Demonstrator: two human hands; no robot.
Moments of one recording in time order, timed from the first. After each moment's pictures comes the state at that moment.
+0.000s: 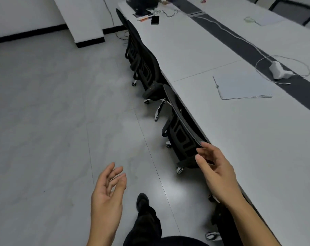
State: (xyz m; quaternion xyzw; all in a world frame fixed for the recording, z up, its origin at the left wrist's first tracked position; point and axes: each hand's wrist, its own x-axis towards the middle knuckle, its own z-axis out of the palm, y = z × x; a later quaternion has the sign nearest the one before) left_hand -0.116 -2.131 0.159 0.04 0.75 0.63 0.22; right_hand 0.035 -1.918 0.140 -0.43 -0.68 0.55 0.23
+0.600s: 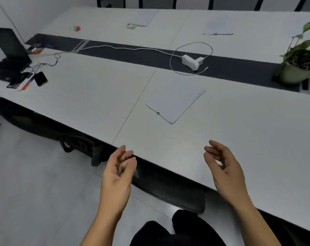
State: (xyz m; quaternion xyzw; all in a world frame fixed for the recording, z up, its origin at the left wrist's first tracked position) left_hand -0.289 -1.734 0.183 0.38 0.68 0.45 0.44; right_hand -0.040 -1.724 0.135 -0.66 -0.40 0.45 0.45
